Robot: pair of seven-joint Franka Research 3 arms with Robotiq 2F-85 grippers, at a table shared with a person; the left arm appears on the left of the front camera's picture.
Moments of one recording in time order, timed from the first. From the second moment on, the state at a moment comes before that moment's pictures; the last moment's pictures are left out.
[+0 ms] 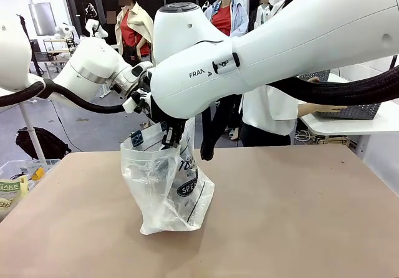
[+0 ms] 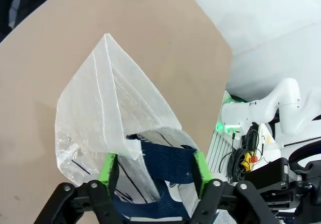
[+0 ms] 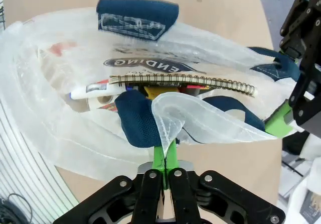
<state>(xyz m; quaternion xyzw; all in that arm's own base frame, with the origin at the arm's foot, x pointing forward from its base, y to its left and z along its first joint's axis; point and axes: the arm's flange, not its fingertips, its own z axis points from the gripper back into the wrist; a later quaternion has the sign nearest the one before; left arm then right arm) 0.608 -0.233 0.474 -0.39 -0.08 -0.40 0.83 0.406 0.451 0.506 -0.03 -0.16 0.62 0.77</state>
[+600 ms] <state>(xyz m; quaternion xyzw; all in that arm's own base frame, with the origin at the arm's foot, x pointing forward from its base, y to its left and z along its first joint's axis) 0.611 -0.238 0.471 -0.41 -0.07 -0.41 0.81 0.406 0.457 0.506 -0.03 -0.16 0.62 0.77</state>
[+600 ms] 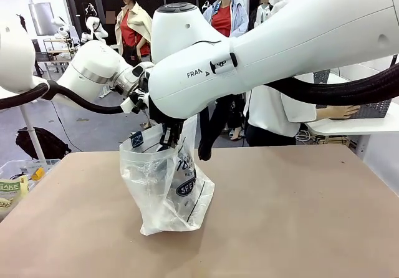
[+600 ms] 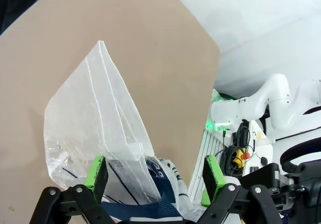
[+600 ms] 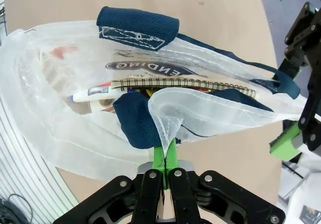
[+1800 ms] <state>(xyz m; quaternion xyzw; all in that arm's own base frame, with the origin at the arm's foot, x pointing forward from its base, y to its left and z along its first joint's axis) 0.615 -0.261 0.474 -0.30 -0.07 -0.33 0.89 0.398 0.469 0.511 -0.05 -0.17 0.63 0.75</state>
